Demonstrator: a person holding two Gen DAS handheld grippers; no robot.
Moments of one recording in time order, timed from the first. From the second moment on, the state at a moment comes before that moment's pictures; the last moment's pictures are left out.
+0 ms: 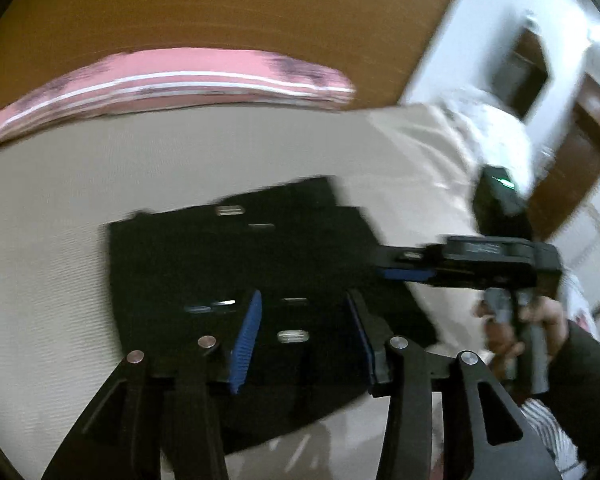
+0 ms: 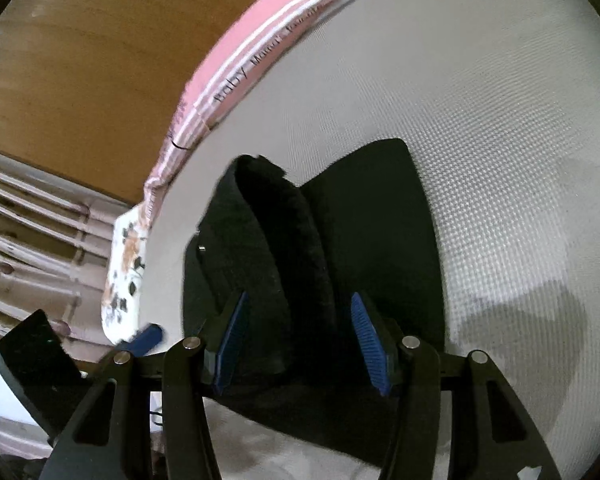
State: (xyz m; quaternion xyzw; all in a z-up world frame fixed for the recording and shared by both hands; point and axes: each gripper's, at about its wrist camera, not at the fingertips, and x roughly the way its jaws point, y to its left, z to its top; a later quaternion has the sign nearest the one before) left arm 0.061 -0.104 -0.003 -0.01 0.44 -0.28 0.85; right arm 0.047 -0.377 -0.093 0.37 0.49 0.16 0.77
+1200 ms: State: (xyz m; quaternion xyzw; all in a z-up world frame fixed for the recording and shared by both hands) left arm 0.102 -0.016 -0.046 -0.10 0.51 -0.17 0.84; right arm 0.045 -0.377 -0.024 0.32 0.44 0.12 0.83
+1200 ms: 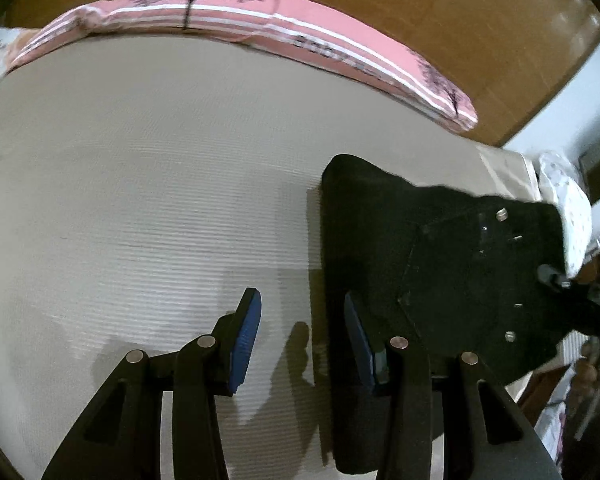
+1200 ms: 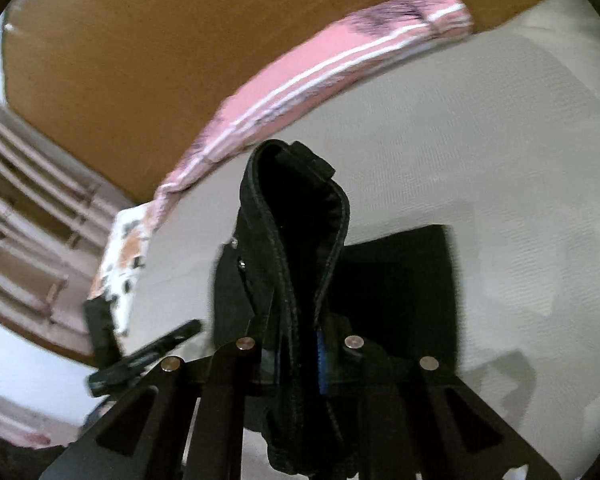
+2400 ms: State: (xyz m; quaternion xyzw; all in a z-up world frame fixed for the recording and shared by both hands) left arm 0.066 -0.082 -0.080 0.04 0.53 -0.22 0.82; right arm -0.030 -0.390 -0.085 0.33 0.47 0.00 0.82
